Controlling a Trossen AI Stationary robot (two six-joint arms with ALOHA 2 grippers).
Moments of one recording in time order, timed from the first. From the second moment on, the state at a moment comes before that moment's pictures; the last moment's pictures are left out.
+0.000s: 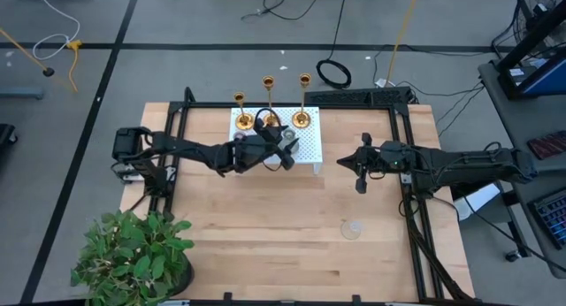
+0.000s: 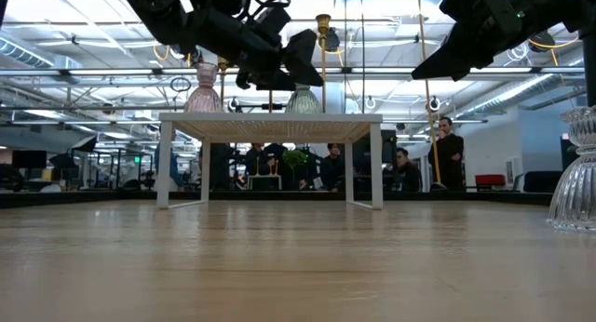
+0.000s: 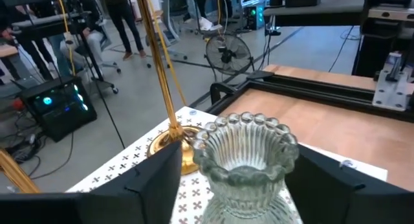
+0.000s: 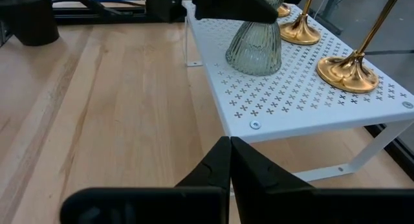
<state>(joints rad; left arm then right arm) 0.10 1.68 0.94 0.54 -0.55 0.00 -0.06 0.76 0.50 -0.14 0.13 0.02</state>
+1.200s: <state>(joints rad) 0.06 1.62 0.94 0.34 -0.64 -0.12 -0.06 0.76 0.50 -0.17 0.13 0.05</state>
